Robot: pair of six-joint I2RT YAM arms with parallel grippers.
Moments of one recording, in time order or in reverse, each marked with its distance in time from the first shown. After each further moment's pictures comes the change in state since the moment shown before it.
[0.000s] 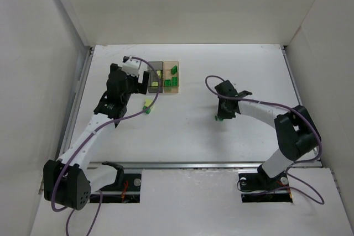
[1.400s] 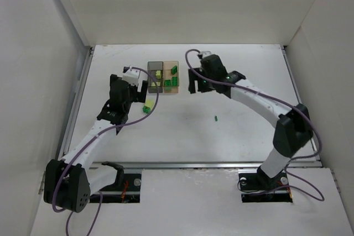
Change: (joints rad) left arm 0.000 -0.025 -0.147 0.069 -0.078 -0.014; right arm 0.153 0.144 0.587 0.018 -0.095 -0.266
